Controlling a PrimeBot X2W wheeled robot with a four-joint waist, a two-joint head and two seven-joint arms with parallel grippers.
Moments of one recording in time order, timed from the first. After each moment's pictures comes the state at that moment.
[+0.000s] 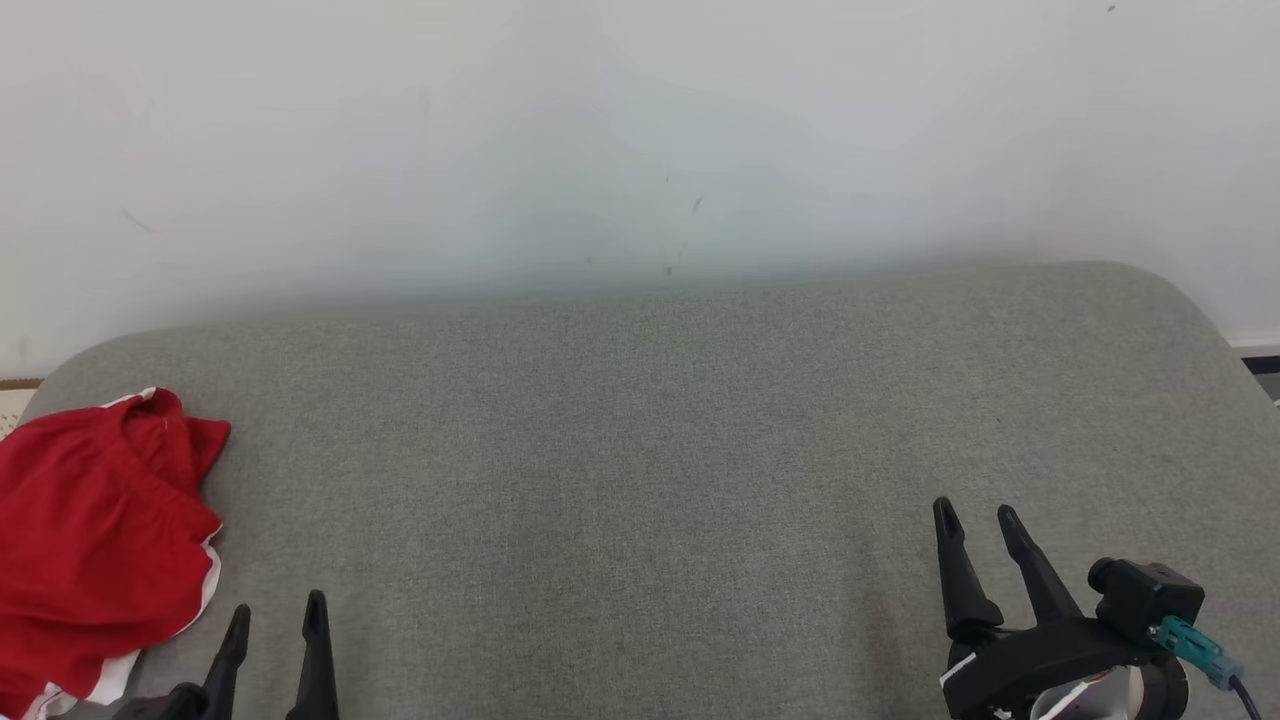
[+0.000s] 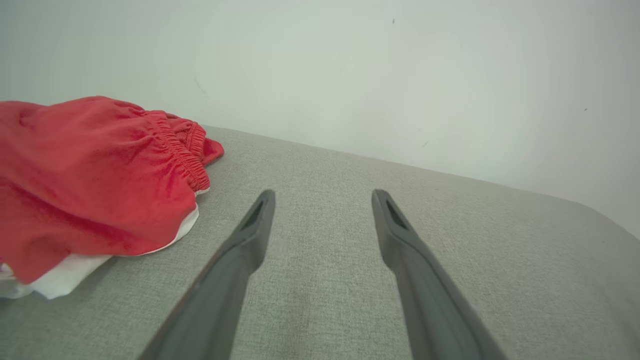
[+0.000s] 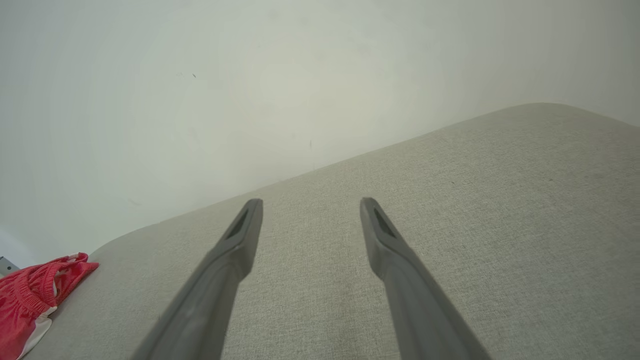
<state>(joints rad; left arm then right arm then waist) -0.06 0.12 -0.02 0.12 -0.33 0.06 -0.19 -0.12 -0.11 0.18 0.18 0.40 0.13 -0.11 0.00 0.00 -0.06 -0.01</state>
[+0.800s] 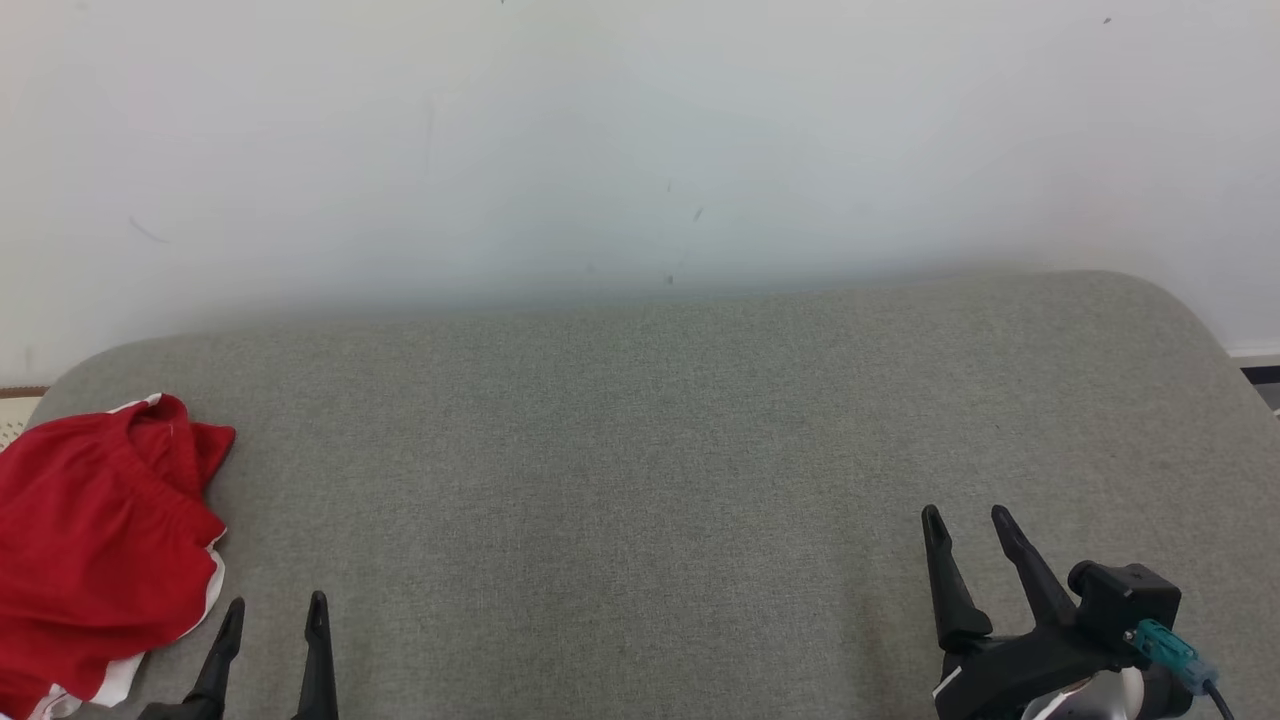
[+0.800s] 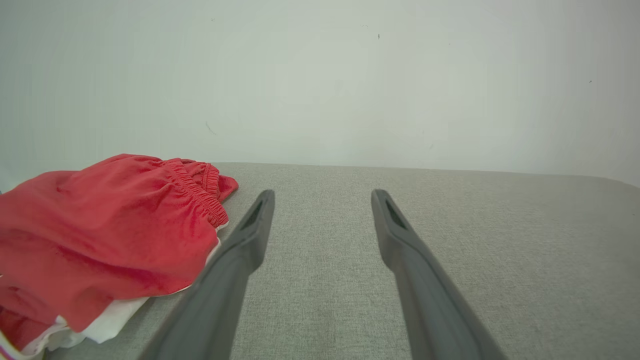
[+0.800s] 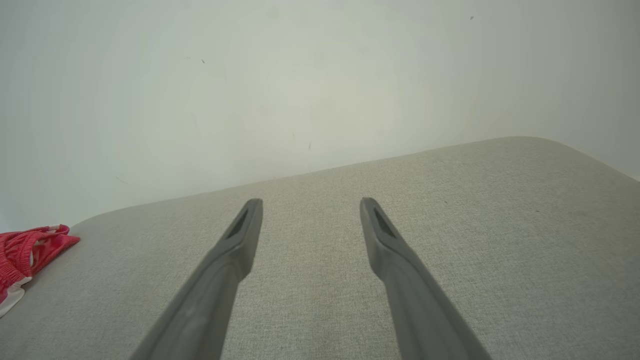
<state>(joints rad) -0.04 0.14 -0.03 0.09 -0.19 0.09 -0.23 -0.11 -0.11 0.19 0.16 0.28 0.13 -0.11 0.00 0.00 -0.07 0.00</state>
